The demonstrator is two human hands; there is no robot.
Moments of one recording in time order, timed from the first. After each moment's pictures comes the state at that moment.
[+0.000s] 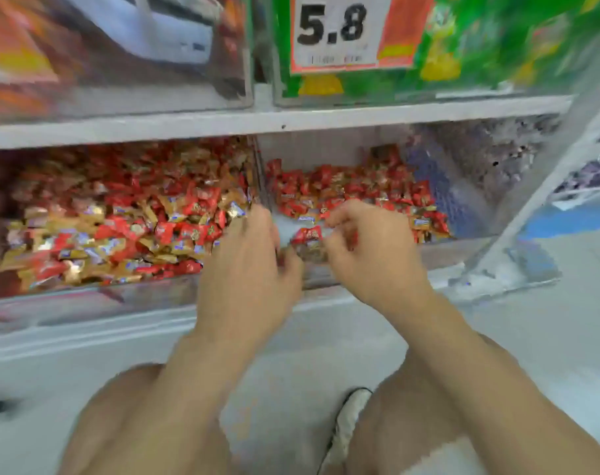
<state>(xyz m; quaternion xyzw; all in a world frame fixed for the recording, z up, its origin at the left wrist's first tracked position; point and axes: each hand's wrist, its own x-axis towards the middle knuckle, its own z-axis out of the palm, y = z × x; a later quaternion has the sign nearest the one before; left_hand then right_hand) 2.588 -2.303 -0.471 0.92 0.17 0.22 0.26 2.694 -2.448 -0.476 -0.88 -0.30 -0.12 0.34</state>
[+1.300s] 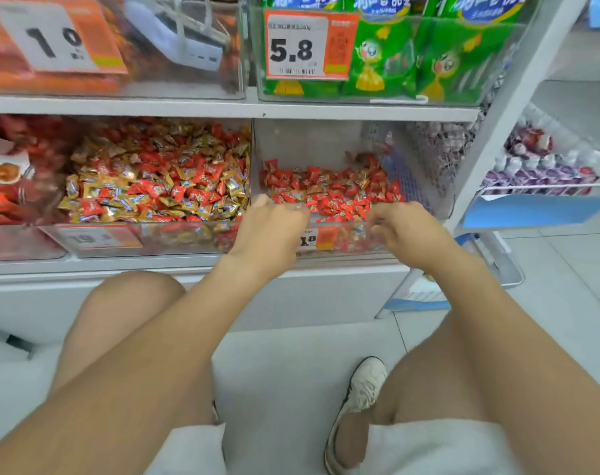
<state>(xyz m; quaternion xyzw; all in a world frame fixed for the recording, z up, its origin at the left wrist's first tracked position) 2.602 -2.350 -0.474 0.99 0.03 0.13 -0.08 2.738 -2.576 -0.462 -0.91 -0.39 0.02 0.14</state>
